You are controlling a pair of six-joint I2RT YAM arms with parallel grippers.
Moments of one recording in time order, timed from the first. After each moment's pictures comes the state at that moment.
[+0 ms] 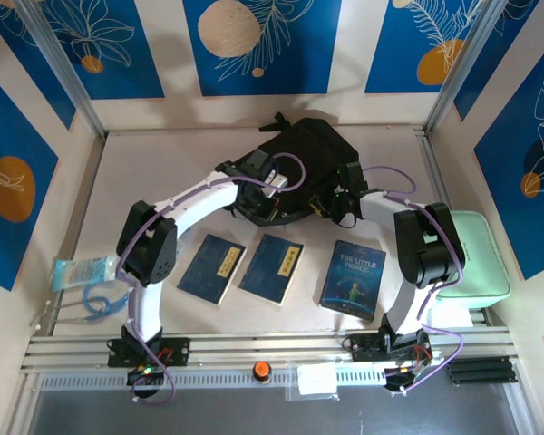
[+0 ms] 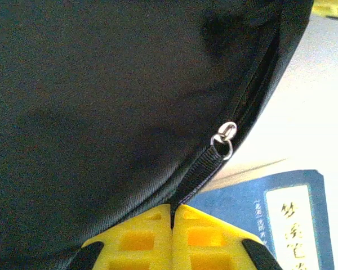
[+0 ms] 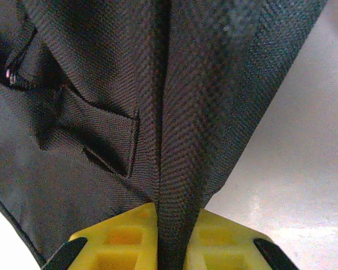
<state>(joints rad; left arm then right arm) -0.66 1.98 1.65 -0.86 0.15 -0.06 0.24 1.78 1.02 -0.17 -0.38 1.04</state>
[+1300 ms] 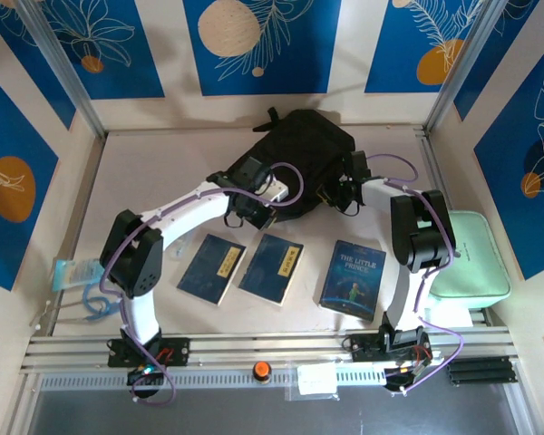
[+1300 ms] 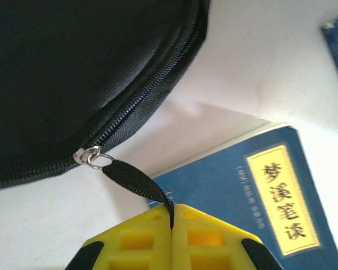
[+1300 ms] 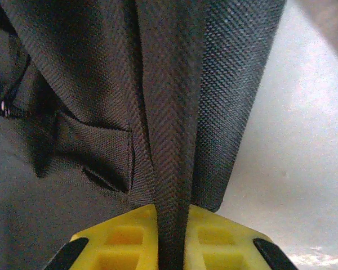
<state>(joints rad) -0.70 1.85 1.48 -0.75 0.21 0.06 0.17 1.92 1.18 -0.22 -0.34 0.92</state>
